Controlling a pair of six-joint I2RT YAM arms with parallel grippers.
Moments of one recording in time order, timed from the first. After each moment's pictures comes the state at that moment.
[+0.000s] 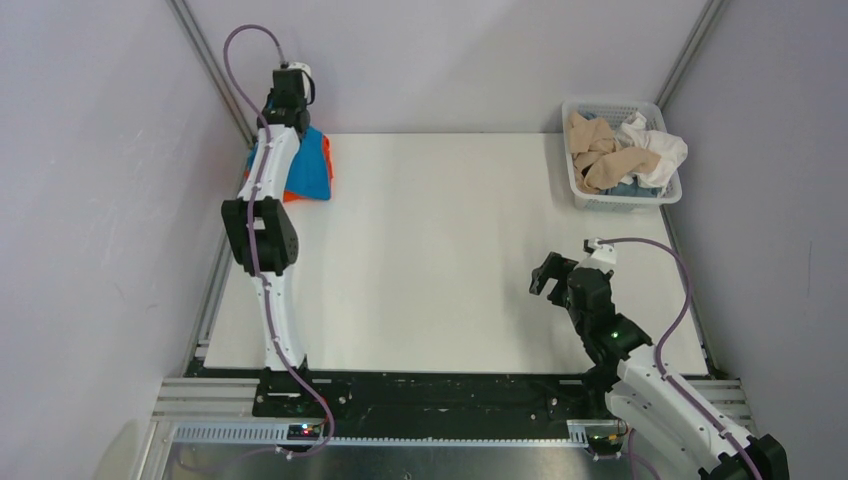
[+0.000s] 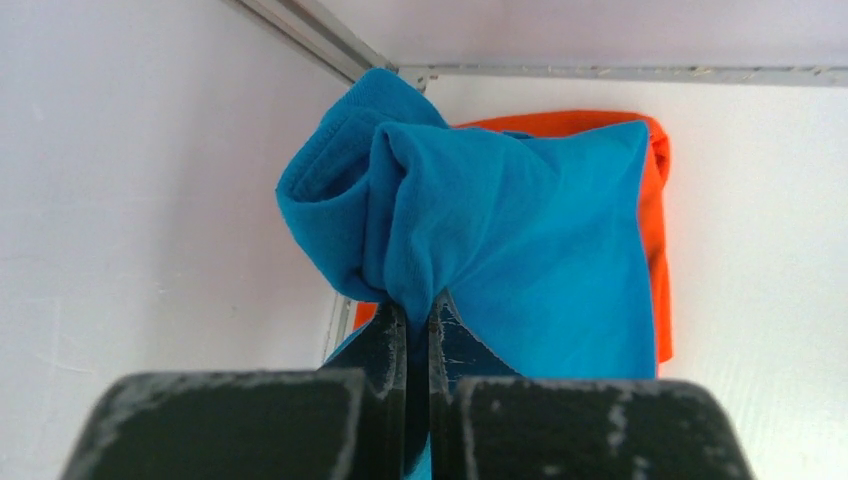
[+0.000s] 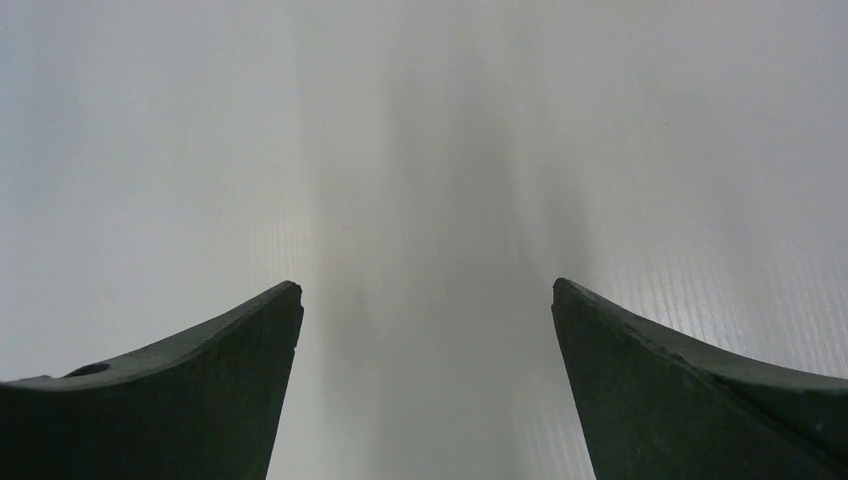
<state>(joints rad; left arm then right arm) 0.00 2.26 2.26 -0.53 -0.44 0.26 0.47 0.62 0.31 -0.18 0.39 0.57</state>
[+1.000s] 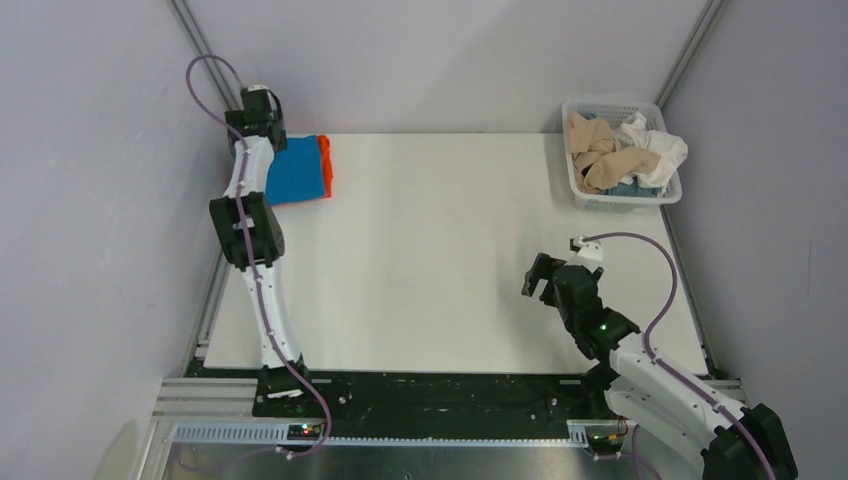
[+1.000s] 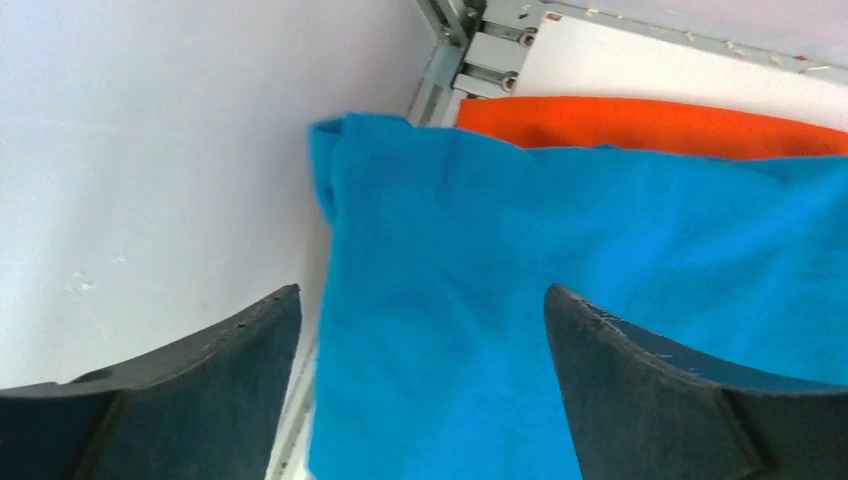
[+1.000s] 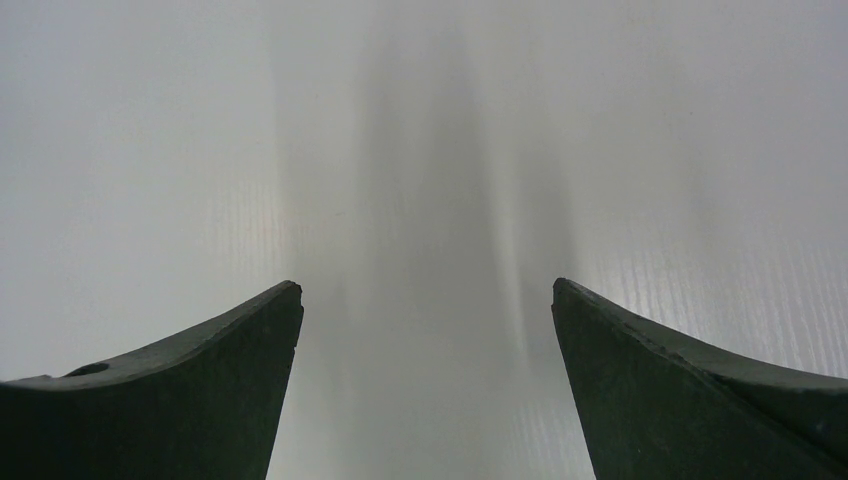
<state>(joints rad) 0.17 2.44 2.29 -0.47 -0.40 0.13 0.54 0.75 0.32 -0.13 0.46 0.57</state>
